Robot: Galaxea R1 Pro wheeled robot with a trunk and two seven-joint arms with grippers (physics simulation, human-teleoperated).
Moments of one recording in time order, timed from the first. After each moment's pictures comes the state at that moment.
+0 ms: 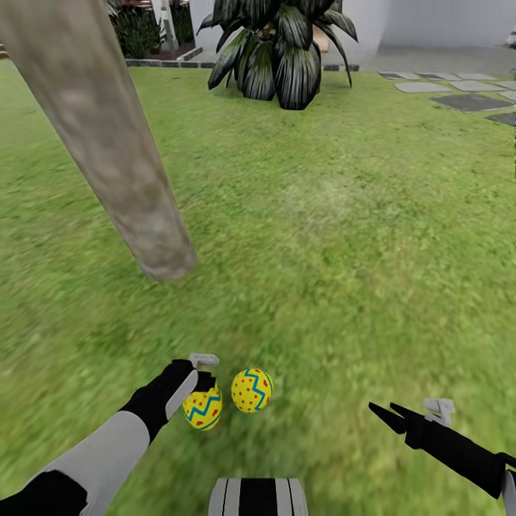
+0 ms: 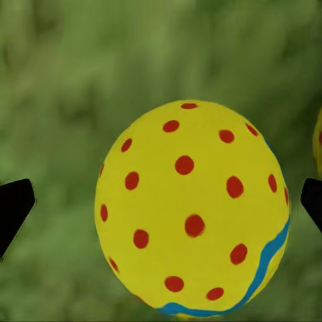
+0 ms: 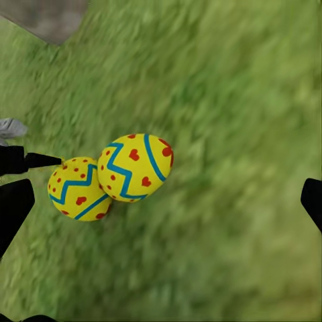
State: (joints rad) left arm -0.79 -0.01 -0.42 -0.59 0.47 0.66 0.31; right arm -0.12 -0.04 -0.61 -1.58 0.03 0.74 1.13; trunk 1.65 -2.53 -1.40
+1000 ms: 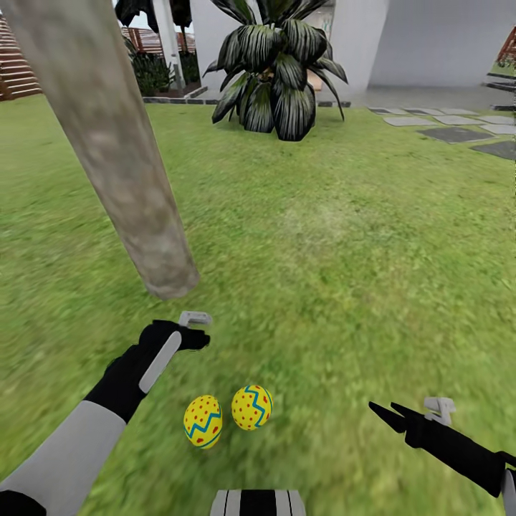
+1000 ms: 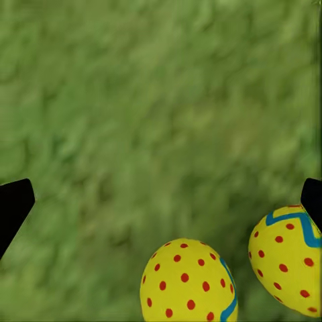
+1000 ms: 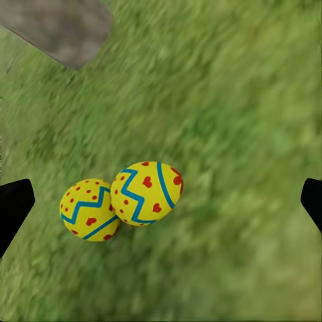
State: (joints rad) left arm -0.78 0.09 -0.36 -1.09 0.48 0.92 0.31; right arm -0.13 -0.04 -0.61 -1.58 0.04 0.73 1.12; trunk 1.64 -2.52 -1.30
